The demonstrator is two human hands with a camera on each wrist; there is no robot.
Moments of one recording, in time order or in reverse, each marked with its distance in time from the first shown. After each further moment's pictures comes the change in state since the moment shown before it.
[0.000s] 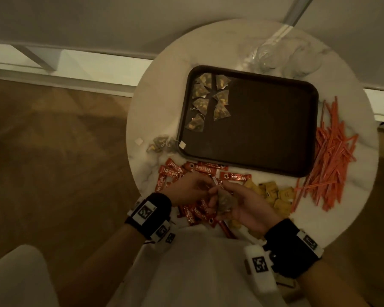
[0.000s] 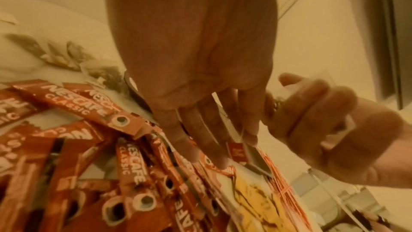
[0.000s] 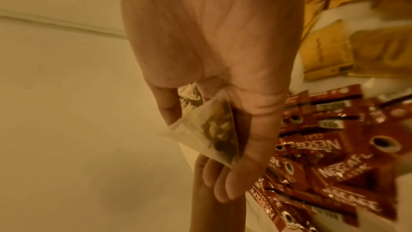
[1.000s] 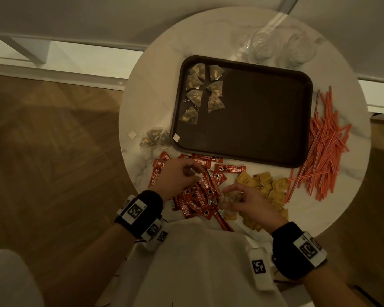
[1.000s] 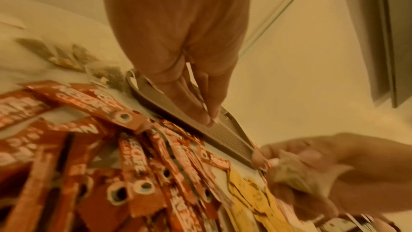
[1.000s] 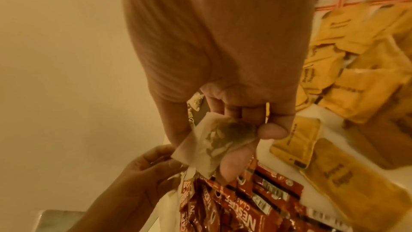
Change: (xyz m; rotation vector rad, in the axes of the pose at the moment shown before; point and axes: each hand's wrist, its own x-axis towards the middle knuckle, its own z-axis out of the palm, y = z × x) left_hand -0.011 -0.003 0.003 -0.137 0.391 -0.090; right_hand -0.015 0.018 -0.037 -0.730 0.317 -0.105
